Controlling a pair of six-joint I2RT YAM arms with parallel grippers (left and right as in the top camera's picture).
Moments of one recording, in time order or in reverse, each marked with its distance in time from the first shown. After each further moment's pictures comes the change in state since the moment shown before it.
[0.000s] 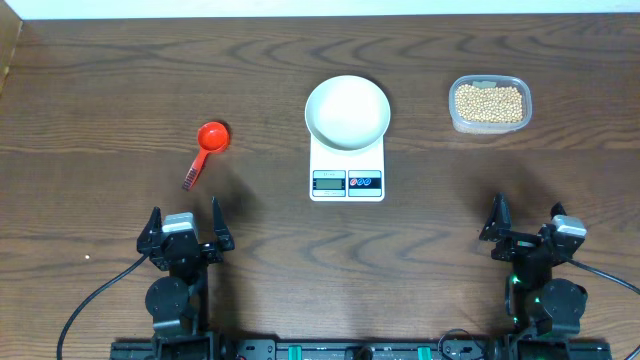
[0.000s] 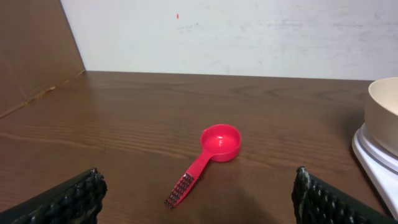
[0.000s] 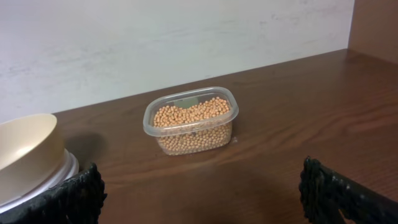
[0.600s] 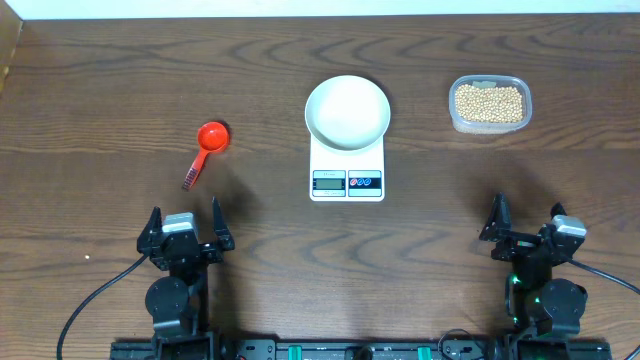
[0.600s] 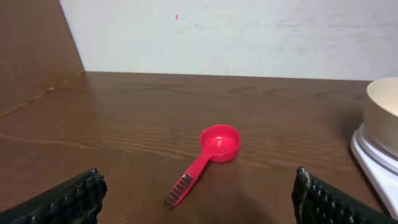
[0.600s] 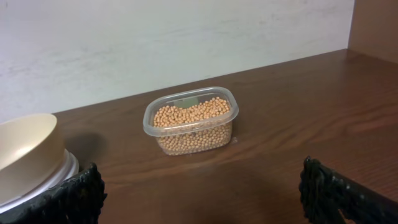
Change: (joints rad) left arm 0.000 0.000 0.000 0.005 0.005 0.000; right arm 0.000 0.000 0.000 0.000 0.000 0.000
